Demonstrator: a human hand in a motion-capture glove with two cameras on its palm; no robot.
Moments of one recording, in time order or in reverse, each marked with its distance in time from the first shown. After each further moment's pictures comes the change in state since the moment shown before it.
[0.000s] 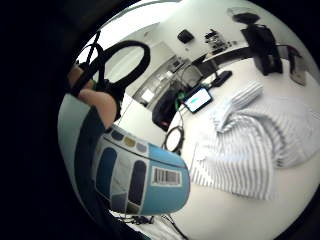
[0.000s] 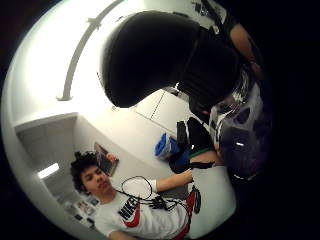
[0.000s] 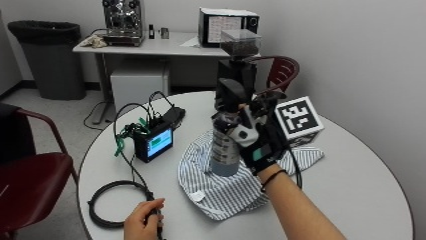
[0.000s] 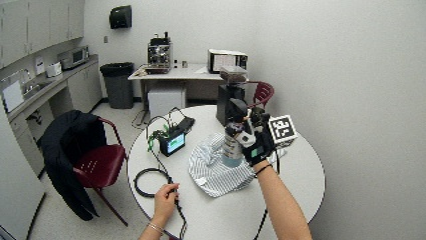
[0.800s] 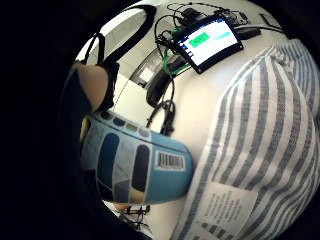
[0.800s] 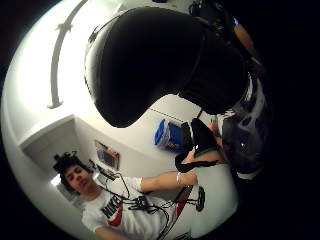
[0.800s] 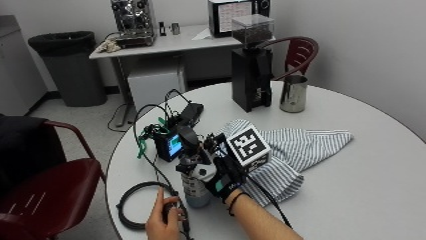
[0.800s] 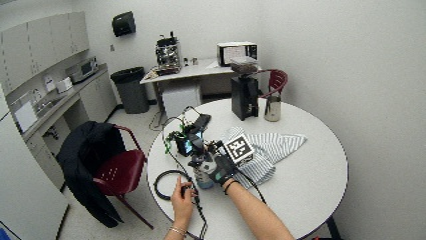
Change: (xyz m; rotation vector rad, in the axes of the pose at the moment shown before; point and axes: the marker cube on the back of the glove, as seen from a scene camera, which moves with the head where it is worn) arm 0.089 0.024 0.103 -0.238 0.049 0.058
